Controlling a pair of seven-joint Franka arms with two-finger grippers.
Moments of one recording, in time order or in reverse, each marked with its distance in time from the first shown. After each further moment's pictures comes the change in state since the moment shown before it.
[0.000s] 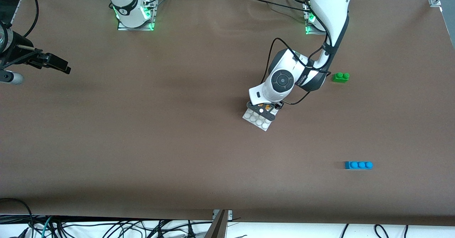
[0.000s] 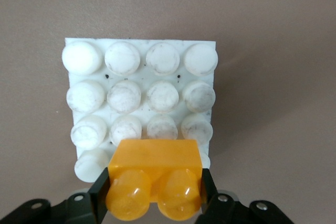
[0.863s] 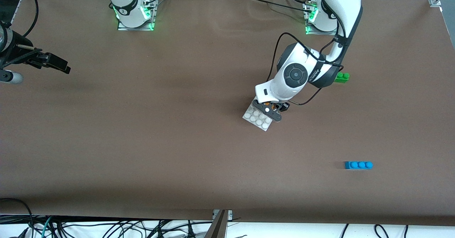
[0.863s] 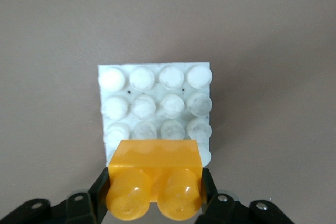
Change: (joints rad) left arm 0.030 -0.071 -0.005 -0.003 -0.018 -0.021 0.061; right arm 0.000 -0.003 0.000 0.000 0.000 0.000 0.000
